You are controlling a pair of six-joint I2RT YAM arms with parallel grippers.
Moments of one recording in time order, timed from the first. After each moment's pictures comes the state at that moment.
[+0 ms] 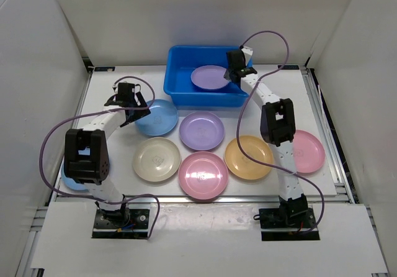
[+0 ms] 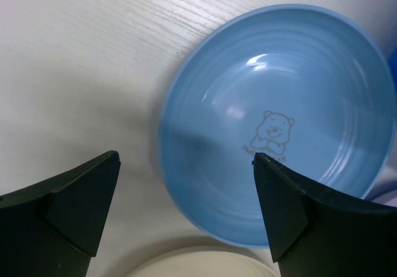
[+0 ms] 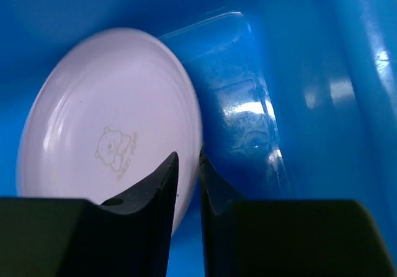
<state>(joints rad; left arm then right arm) -0.09 1.68 1.13 -0.37 -0.20 -0.48 0.37 2.46 2.21 -0.39 0.33 0.57</state>
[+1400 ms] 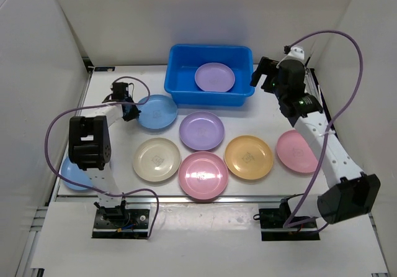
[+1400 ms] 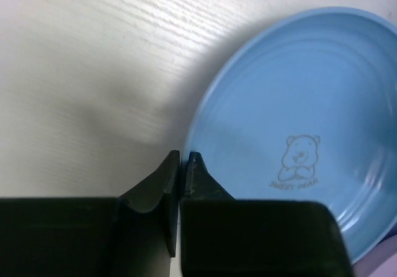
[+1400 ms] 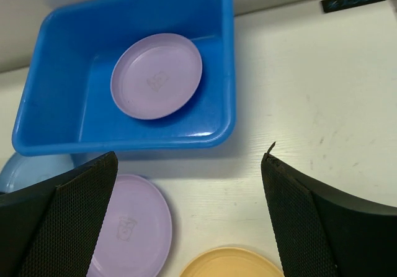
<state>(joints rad) 0.01 1.89 1.20 -0.25 -0.06 -0.44 0.31 1.35 1.32 -0.31 0.18 0.36</state>
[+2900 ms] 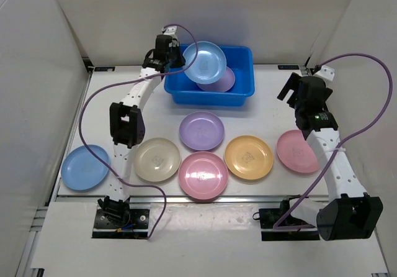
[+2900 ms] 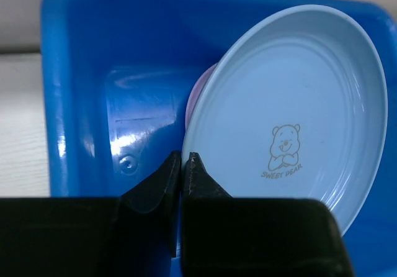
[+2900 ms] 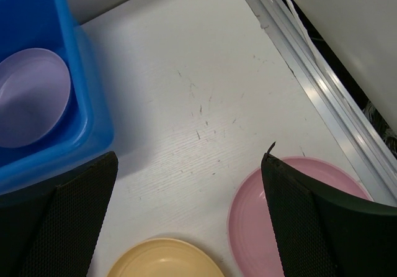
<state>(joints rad) -0.30 2.40 2.35 -0.35 0.07 -0.30 0.10 1.15 1.09 -0.37 0.37 0.35</state>
